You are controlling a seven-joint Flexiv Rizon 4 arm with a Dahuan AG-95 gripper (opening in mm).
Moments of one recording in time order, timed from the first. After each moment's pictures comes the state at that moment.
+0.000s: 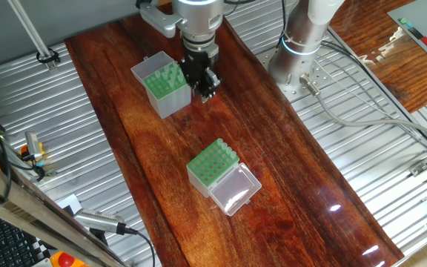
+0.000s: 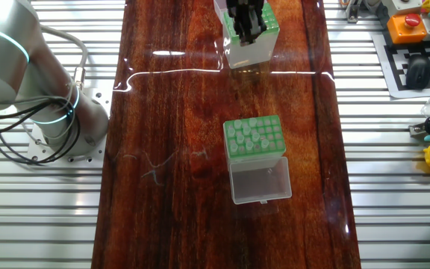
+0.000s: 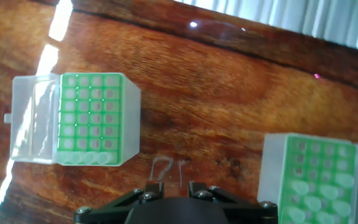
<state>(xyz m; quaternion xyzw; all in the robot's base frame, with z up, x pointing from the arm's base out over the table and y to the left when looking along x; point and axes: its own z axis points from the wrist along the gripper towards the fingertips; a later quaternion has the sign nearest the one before) 0.413 0.095 0.248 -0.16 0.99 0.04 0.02</state>
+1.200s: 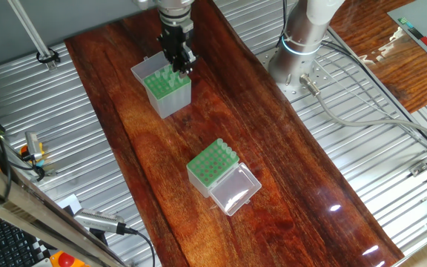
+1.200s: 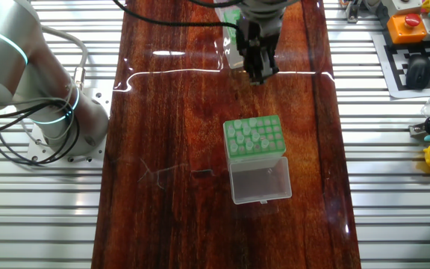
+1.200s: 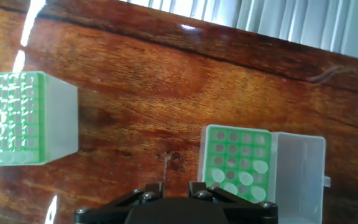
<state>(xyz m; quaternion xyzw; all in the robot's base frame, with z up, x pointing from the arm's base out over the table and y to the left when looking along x) 0.431 0.002 0.253 -0.13 0.99 0.02 0.02</state>
